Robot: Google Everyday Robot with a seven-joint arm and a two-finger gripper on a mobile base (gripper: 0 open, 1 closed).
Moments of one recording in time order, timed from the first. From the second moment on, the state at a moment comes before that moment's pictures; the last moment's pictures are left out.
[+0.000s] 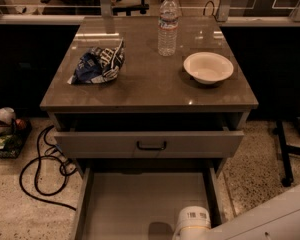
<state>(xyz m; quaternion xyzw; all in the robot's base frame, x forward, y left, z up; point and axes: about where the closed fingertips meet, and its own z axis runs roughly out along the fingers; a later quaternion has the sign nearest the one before) 0.298 -0.093 0.387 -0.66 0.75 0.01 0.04</state>
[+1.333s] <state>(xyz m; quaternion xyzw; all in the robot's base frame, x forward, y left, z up) 0.335 -0.103 0.397 -0.67 0.74 -0.02 0.05</state>
